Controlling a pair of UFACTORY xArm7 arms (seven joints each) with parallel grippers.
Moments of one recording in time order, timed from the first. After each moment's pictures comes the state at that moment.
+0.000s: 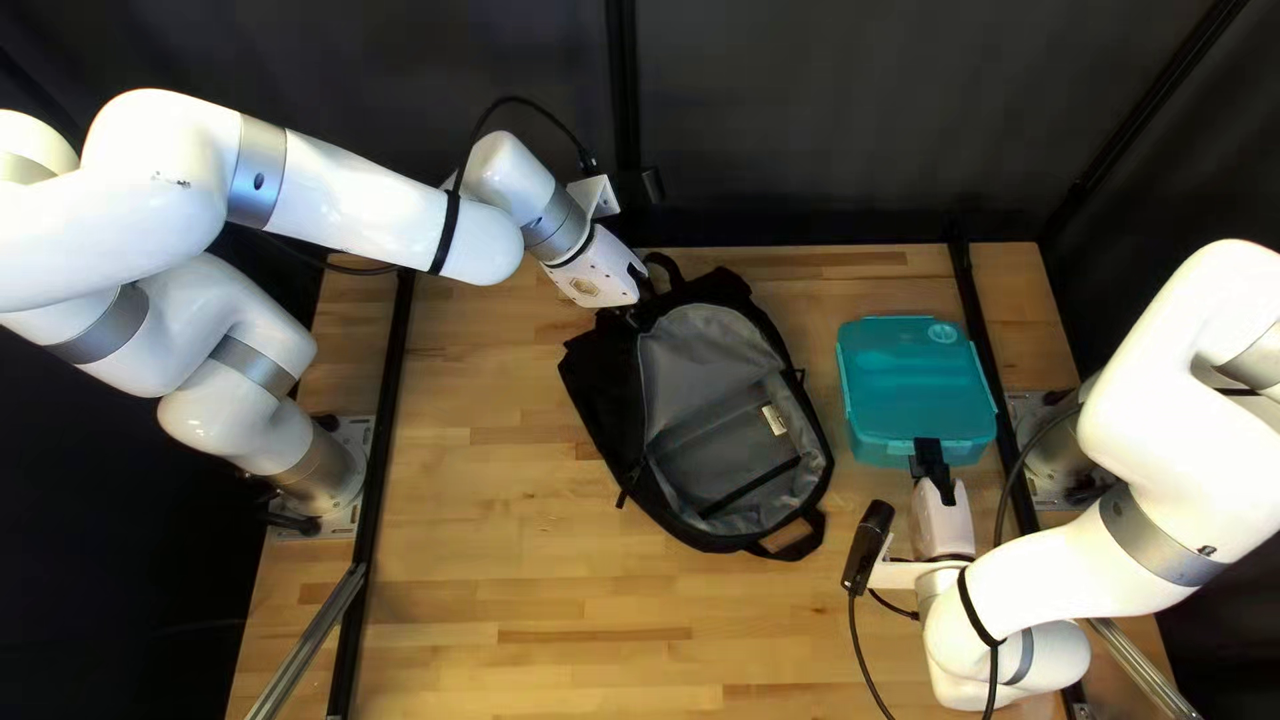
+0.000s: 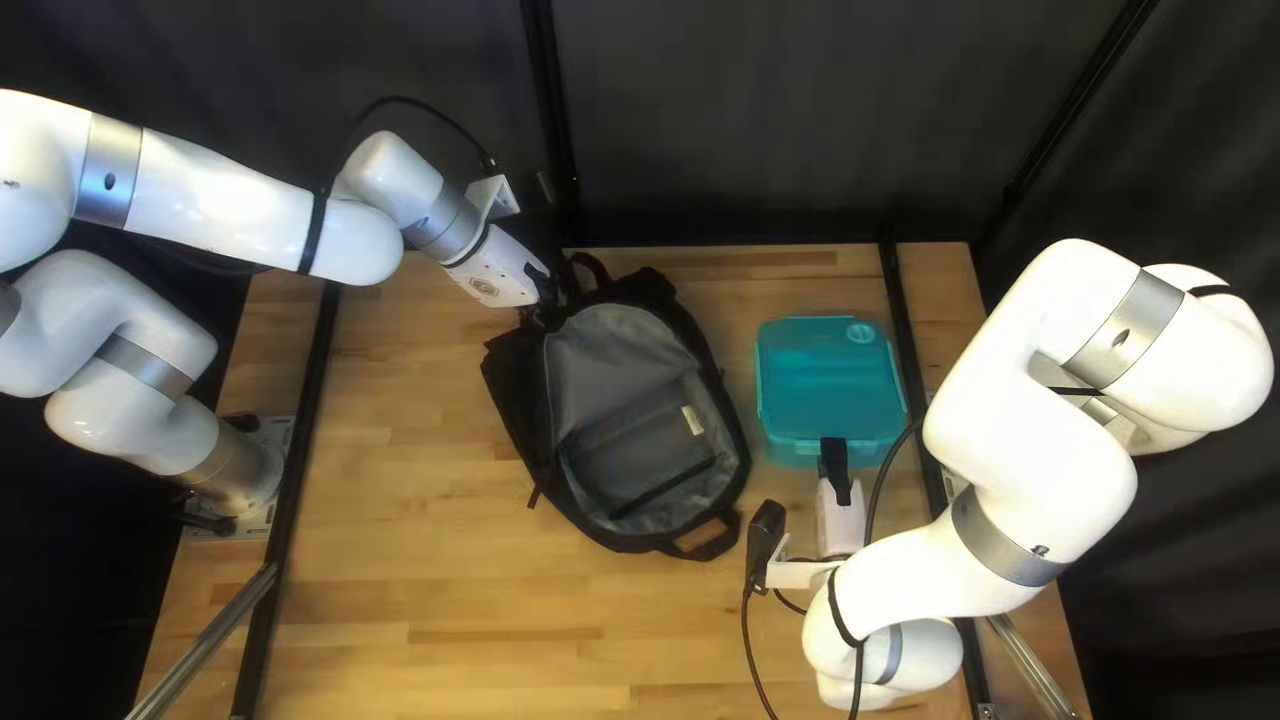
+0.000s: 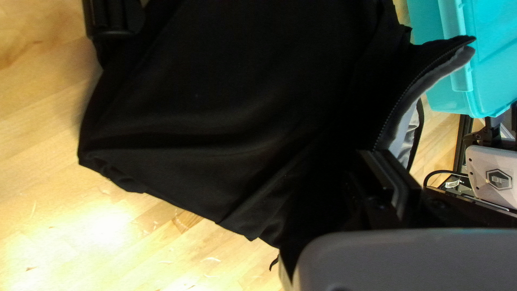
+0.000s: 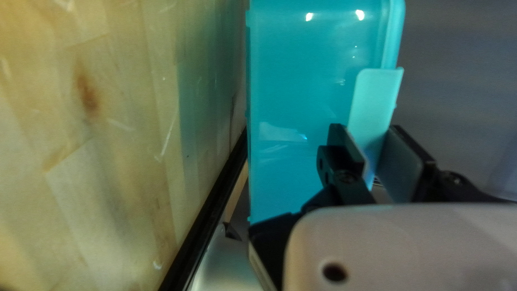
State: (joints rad) left arm -0.48 -0.23 0.82 0.68 -0.53 0.41 -0.40; right arm 0.82 0.37 0.05 0.86 -0.62 1.75 1.20
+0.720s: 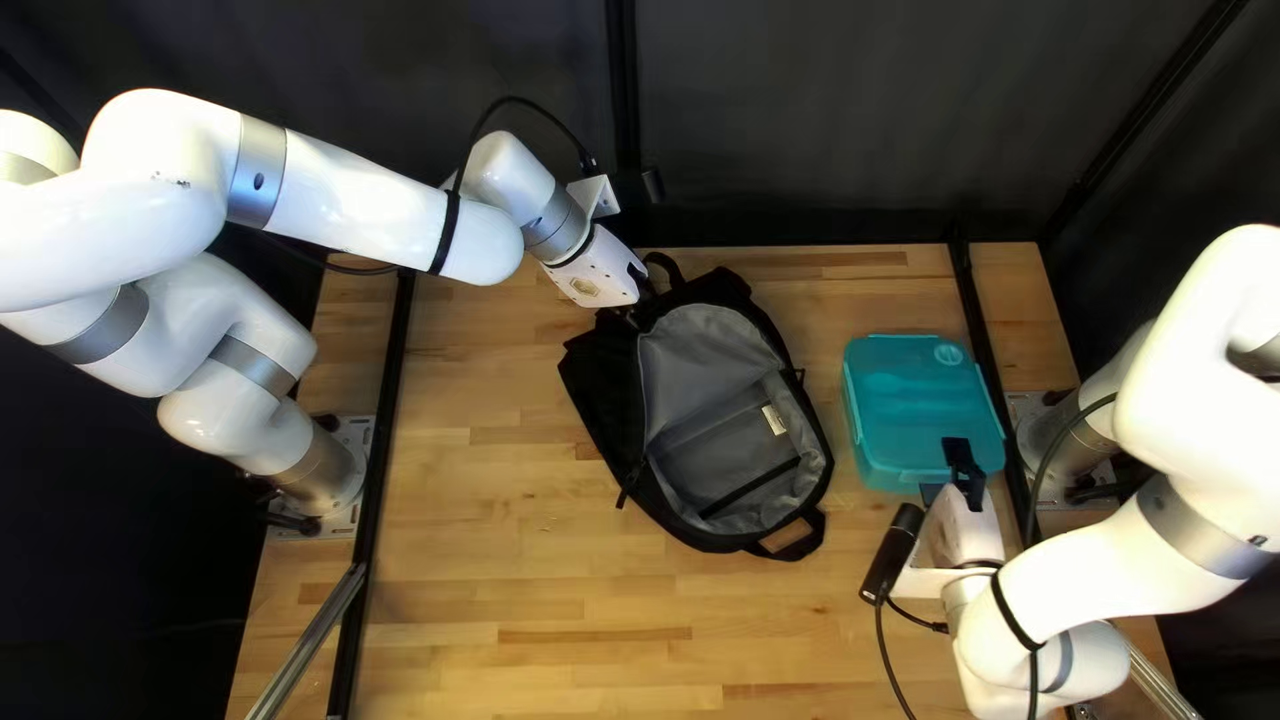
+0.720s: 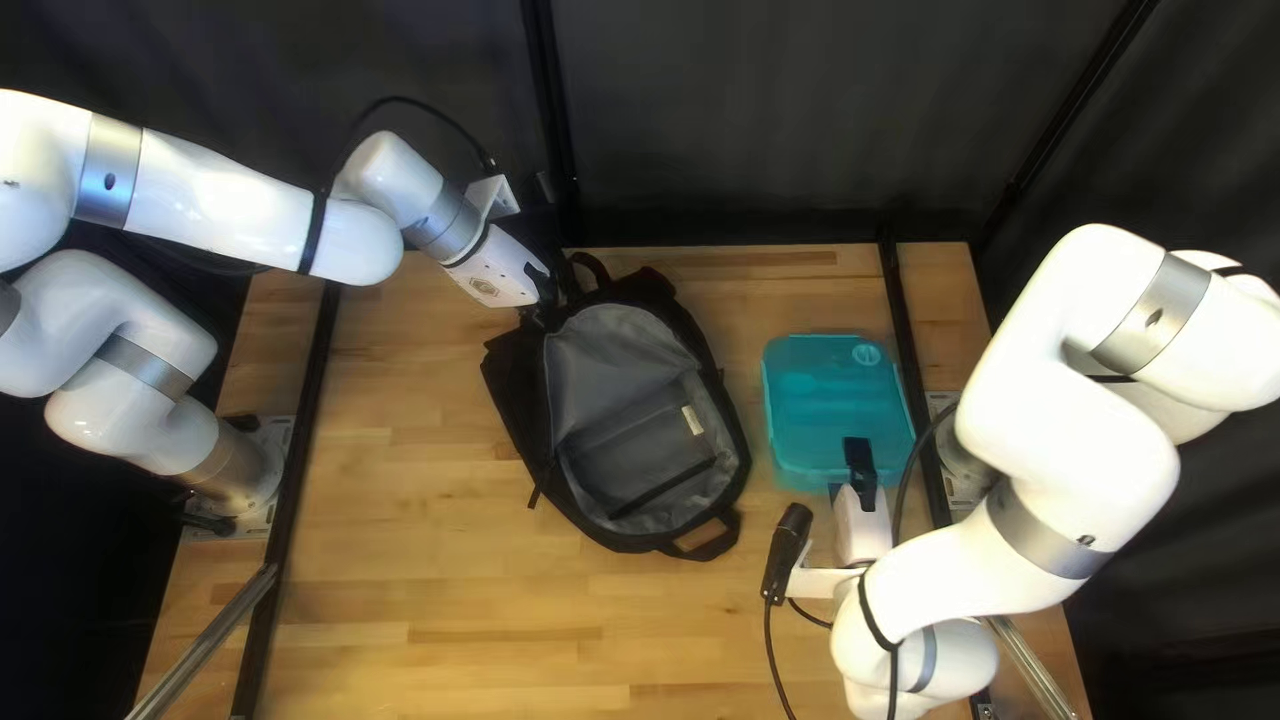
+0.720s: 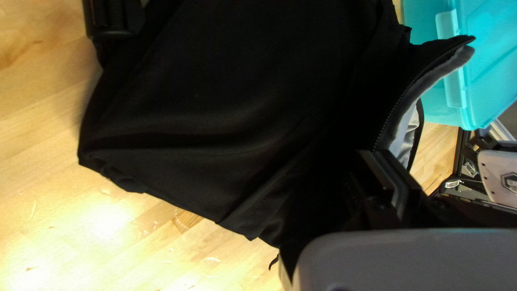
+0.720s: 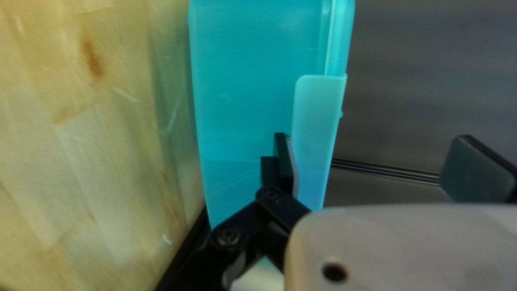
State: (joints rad) left arm -0.48 -0.23 0.82 0.68 -0.53 0.41 -0.40; right arm 0.86 0.26 0.08 0.86 -0.57 1.81 1.25
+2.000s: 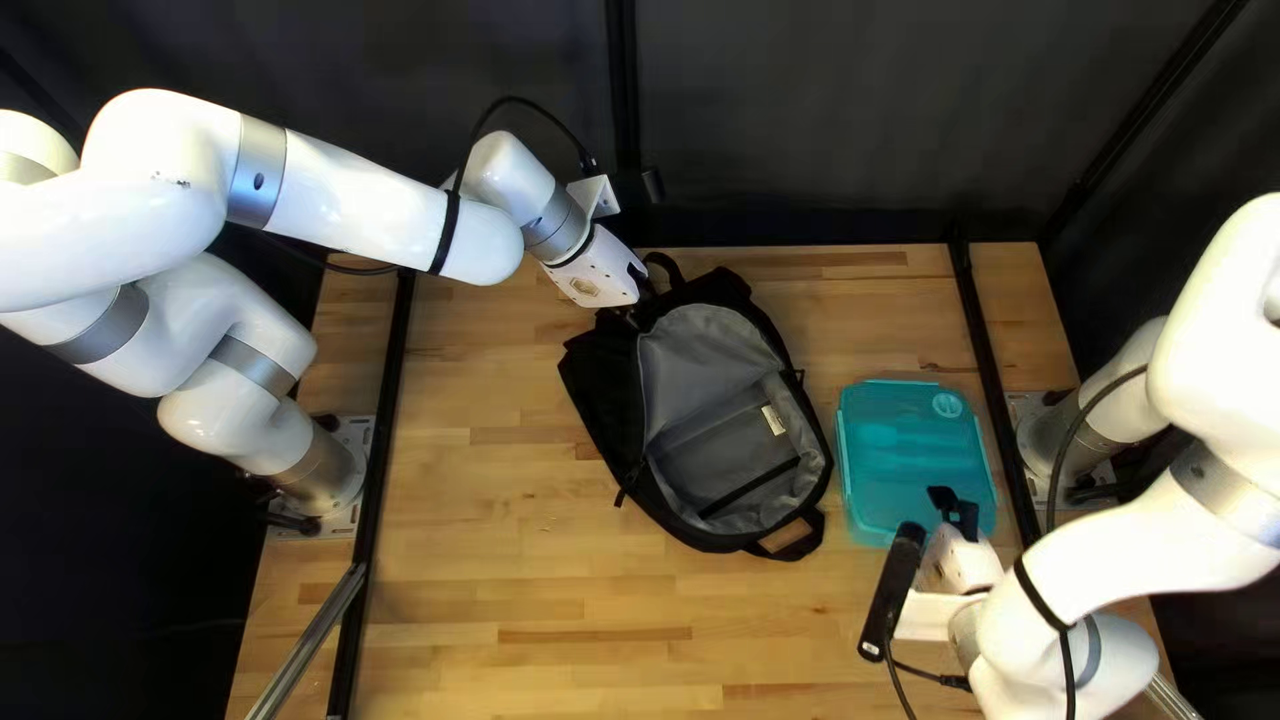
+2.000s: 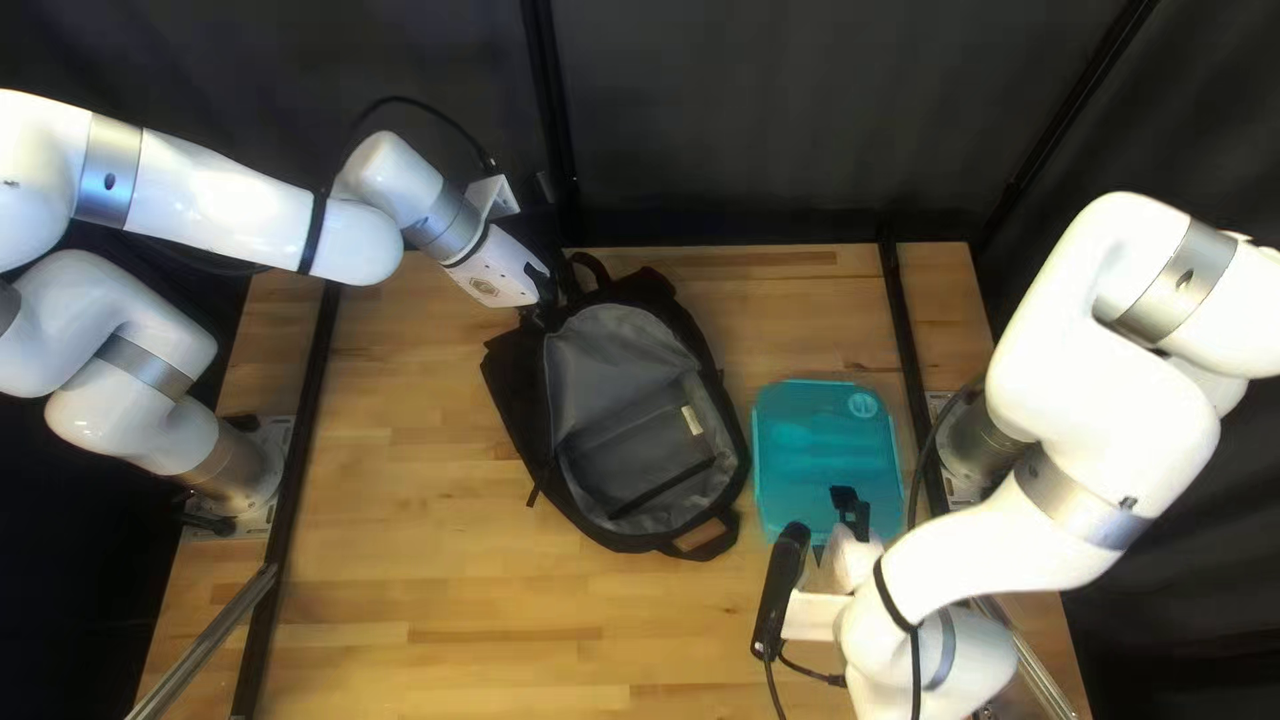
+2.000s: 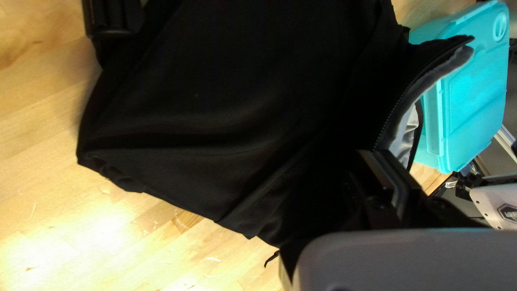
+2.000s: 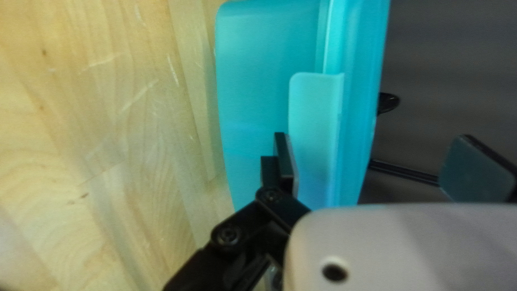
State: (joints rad) left arm -0.48 -0.23 0.82 0.68 -0.53 0.41 -0.40; right arm 0.82 0.13 0.08 0.78 -0.50 1.44 1.33
